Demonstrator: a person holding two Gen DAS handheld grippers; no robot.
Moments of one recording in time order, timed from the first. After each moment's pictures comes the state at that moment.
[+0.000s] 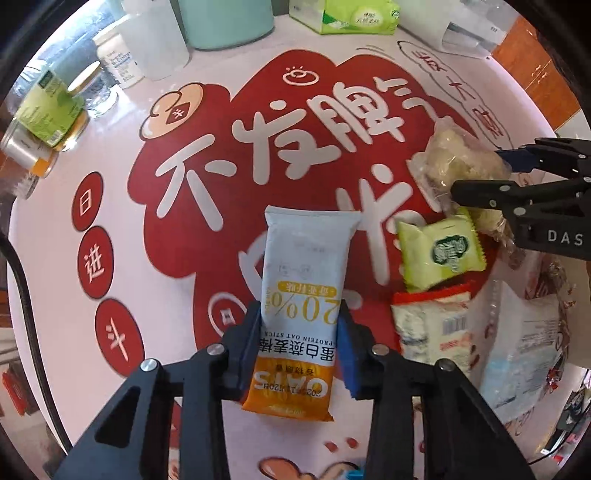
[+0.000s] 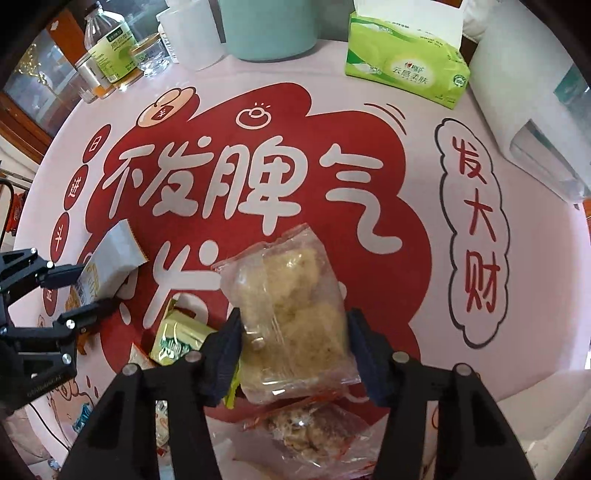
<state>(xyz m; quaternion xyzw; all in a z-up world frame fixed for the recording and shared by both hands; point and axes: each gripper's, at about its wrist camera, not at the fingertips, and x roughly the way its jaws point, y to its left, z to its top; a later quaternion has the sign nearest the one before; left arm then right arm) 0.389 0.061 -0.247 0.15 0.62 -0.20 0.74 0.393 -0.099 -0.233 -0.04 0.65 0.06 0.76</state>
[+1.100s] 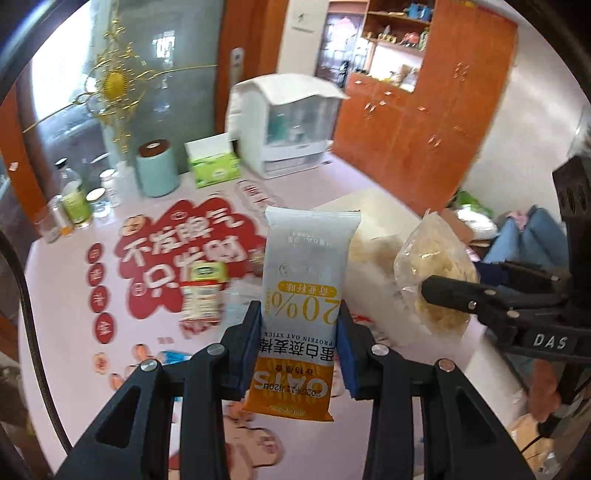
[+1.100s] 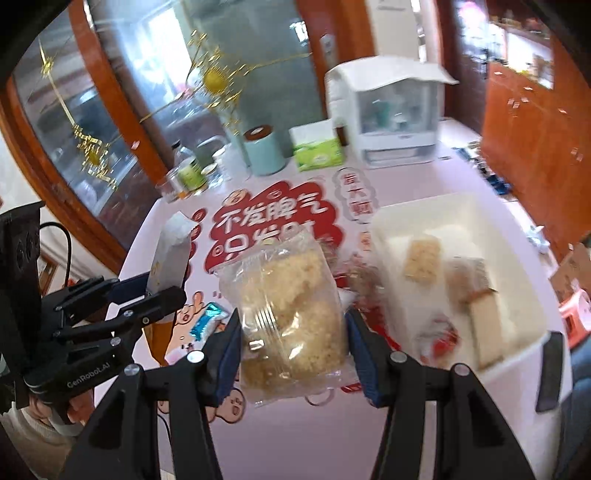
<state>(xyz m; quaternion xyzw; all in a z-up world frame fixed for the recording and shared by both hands) 0.121 0.020 0.000 0.06 0.42 -0.34 0.84 0.054 -0.148 0.006 0.11 0.46 -0.01 0.88</state>
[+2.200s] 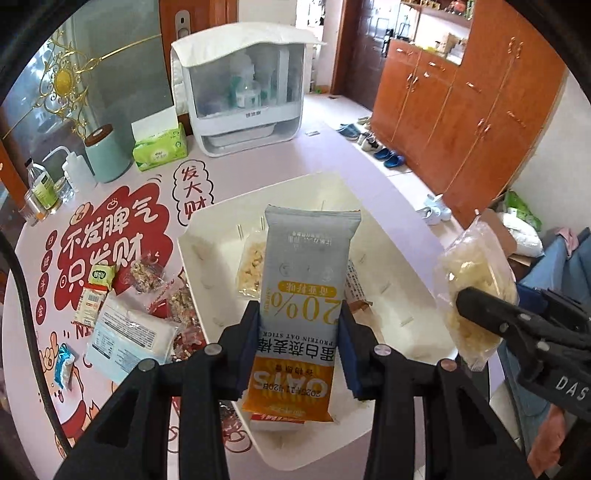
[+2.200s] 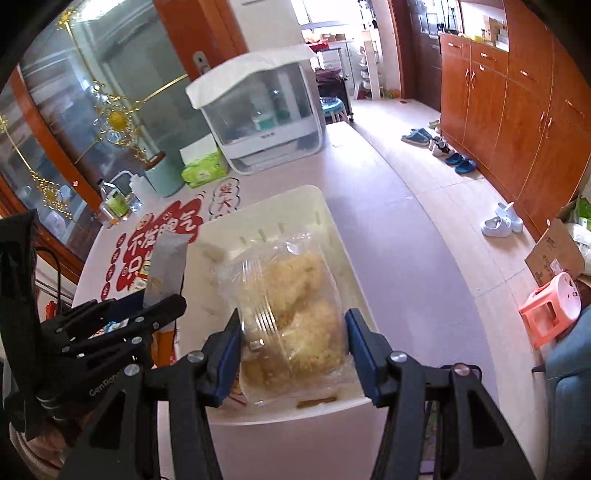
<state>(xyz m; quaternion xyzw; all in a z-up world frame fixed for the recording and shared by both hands) 0.127 -0.290 -0.066 0.08 0.49 -0.20 0.84 0.061 -0.438 -0.049 0.15 0.49 -0.02 0.86</state>
